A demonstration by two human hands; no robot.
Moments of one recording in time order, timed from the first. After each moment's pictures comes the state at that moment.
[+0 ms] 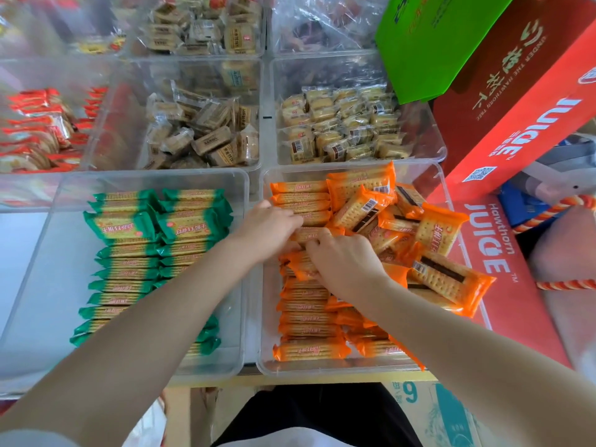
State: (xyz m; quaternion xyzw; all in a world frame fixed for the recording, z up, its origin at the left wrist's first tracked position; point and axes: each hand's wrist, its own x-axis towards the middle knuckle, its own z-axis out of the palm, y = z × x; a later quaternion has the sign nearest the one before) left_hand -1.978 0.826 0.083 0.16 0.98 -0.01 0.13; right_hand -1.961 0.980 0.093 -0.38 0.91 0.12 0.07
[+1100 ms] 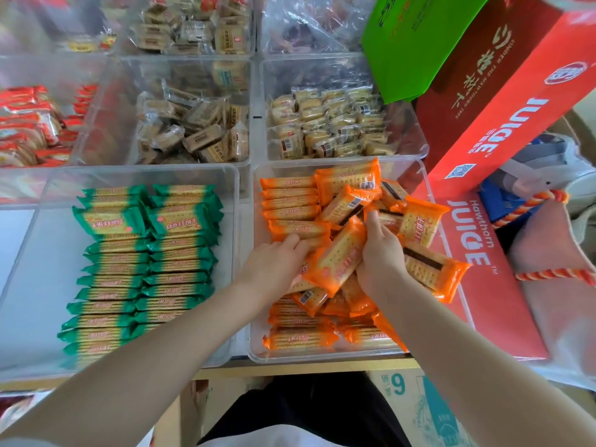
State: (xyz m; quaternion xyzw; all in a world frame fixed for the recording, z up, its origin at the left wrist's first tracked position) left_hand -1.922 0.863 0.056 0.14 0.98 0.05 0.12; right_hand -1.961 1.016 0.097 0.30 0.63 -0.69 0.18
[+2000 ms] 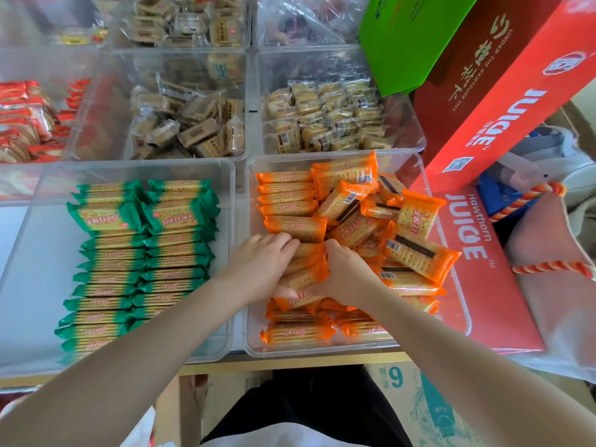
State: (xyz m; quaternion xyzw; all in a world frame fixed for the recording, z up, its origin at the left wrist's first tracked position) left_hand -1.914 0.848 0.072 0.19 0.97 0.02 0.14; right_hand -1.941 1.014 0.077 -0.14 0.92 -0.21 0.31
